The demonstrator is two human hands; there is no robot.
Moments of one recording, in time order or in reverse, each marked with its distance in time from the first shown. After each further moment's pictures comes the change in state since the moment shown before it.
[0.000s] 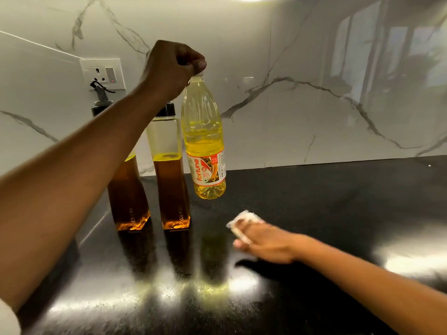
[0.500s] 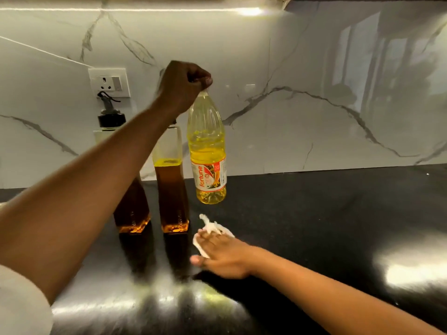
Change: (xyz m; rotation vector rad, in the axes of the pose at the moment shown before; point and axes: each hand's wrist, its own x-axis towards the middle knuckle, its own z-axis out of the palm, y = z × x) left_hand -0.002 0.004 0.015 0.037 0.021 0.000; right_hand 0.031 -0.063 0.004 -0.013 0.010 -0.086
